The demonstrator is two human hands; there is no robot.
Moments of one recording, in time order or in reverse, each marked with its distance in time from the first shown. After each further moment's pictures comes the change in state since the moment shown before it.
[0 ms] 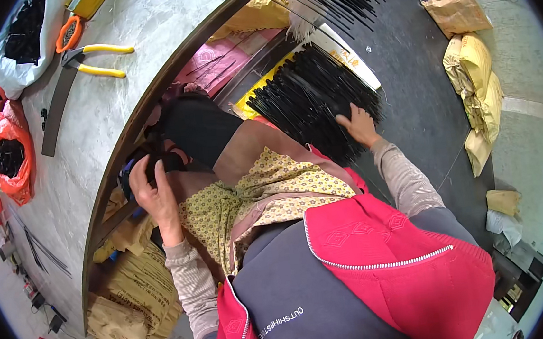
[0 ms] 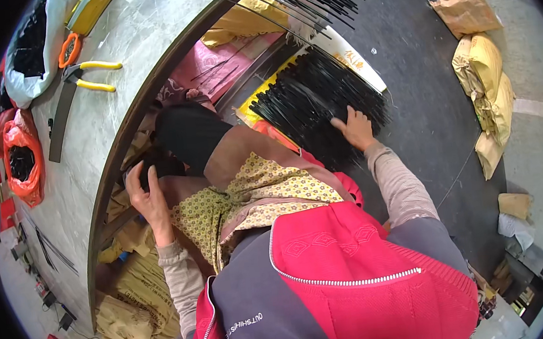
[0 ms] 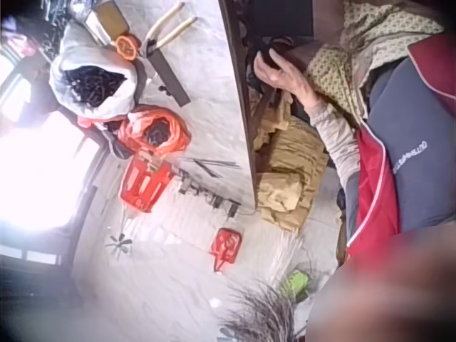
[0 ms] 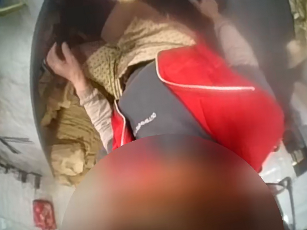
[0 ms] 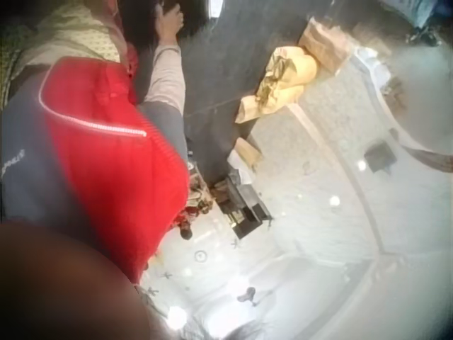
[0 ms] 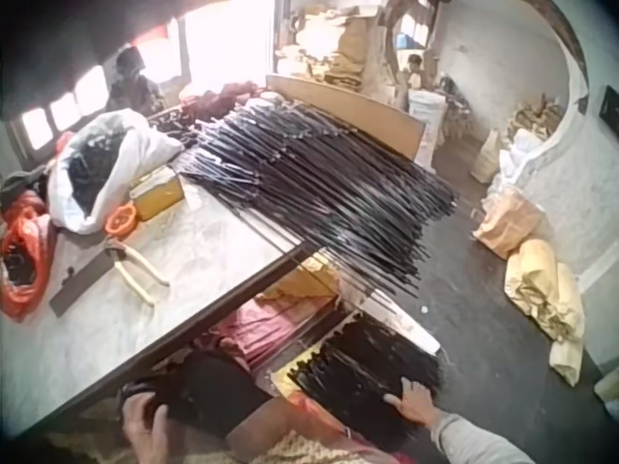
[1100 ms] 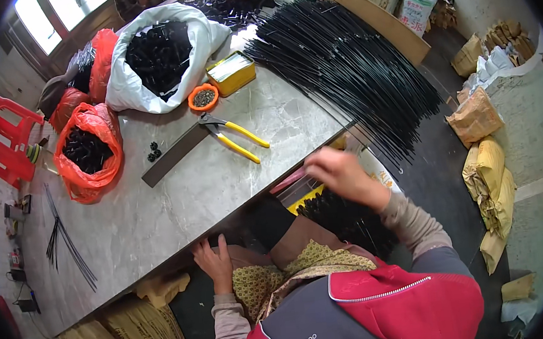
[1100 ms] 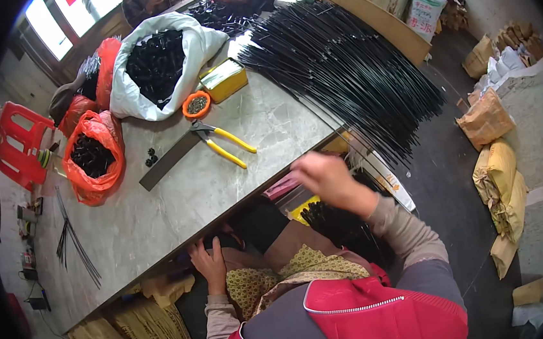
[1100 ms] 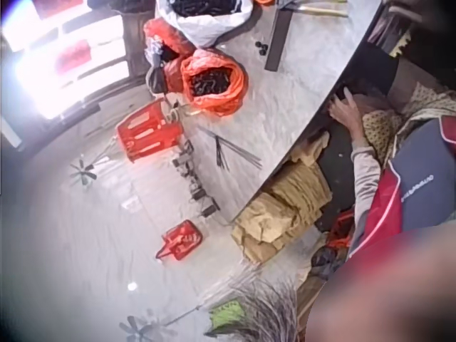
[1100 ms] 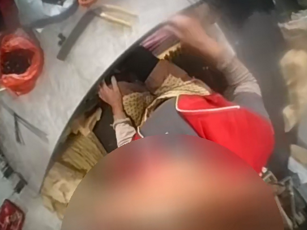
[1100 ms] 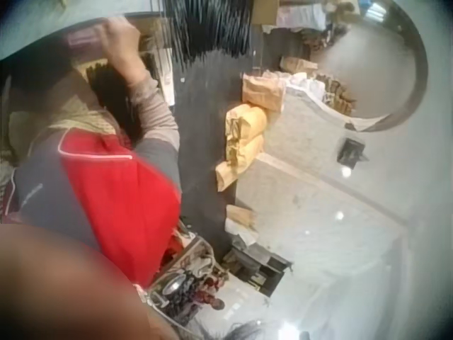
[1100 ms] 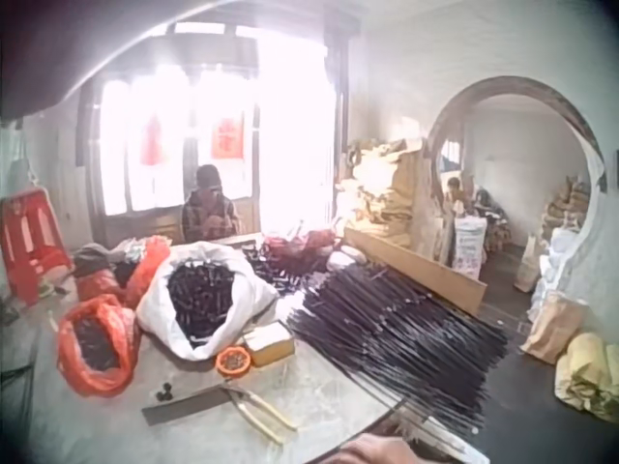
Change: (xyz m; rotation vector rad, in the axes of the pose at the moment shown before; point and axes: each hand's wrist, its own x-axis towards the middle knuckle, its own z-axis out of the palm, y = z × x) left_hand -0.012 -0.068 -0.003 0.236 0.153 -0.266; right_hand 0.079 -0.333 -0.289 0.533 0.189 -0.967
